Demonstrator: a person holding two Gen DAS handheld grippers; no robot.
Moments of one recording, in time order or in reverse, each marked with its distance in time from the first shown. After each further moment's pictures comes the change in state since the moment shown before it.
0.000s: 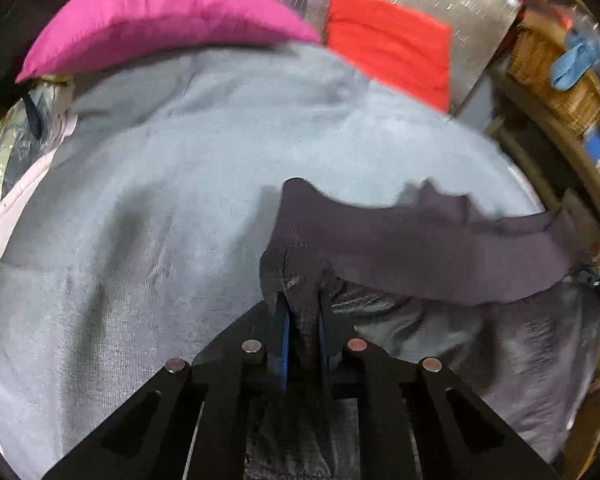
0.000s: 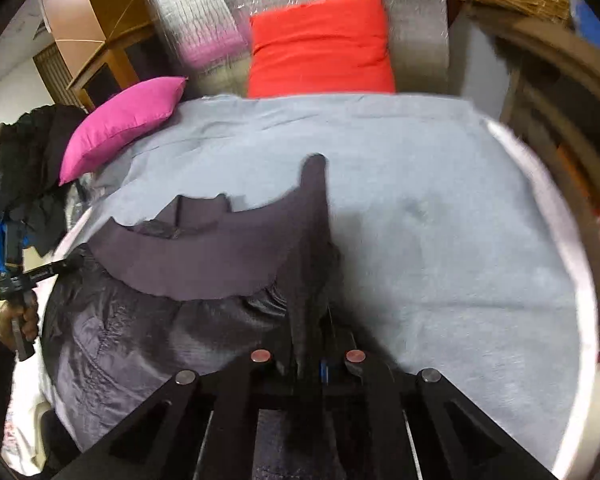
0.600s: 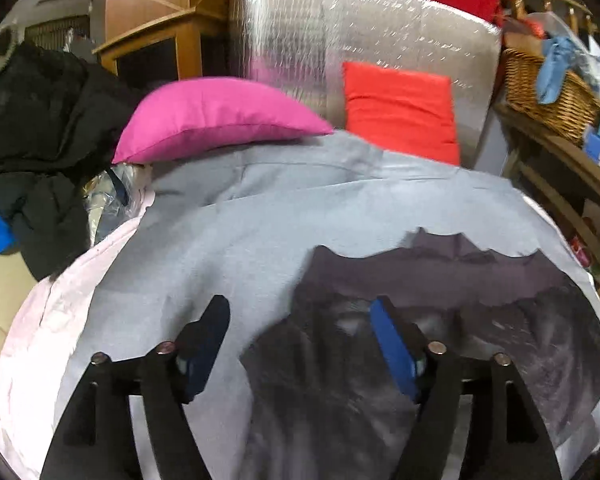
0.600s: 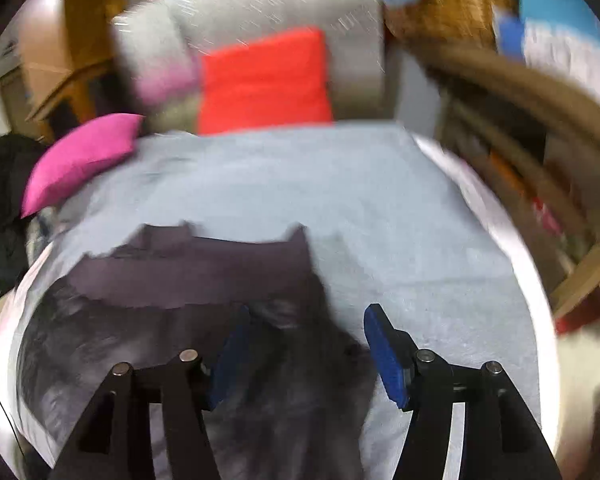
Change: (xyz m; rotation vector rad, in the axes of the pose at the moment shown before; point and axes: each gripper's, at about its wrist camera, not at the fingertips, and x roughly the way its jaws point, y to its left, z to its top) left arm -0.127 -0.051 -0.061 0.053 -0.329 0.192; right arm -0.059 0.035 -0.045 0.045 -0.182 -0.185
